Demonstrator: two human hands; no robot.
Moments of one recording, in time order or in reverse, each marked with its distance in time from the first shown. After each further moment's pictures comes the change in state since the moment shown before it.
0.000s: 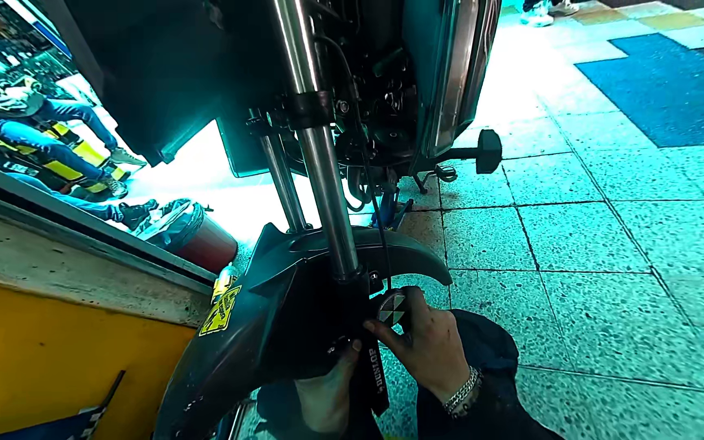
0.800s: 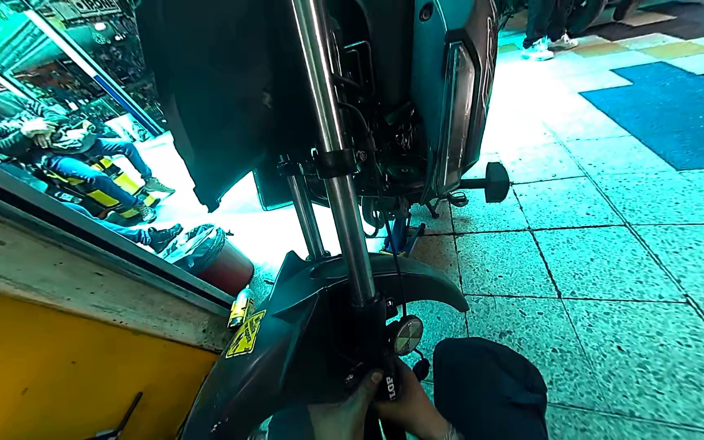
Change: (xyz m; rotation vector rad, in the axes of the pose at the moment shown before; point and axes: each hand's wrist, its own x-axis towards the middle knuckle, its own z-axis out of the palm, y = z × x) left_hand -0.002 0.018 0.010 0.095 0.046 -0.060; right_hand -0.058 0.000 0.058 1.074 -0.479 0.496
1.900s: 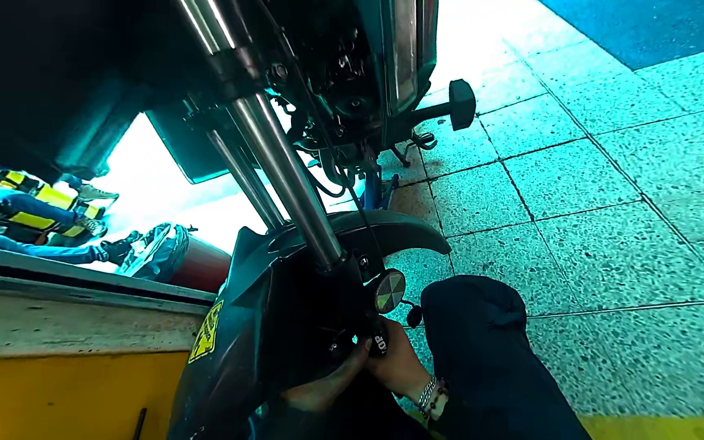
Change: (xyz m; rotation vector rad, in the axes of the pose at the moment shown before) left_hand 0.062 0.008 -0.044 0.581 -0.709 0.184; right_hand 0.007 -0.011 0.025 -0.191 0.238 0.039
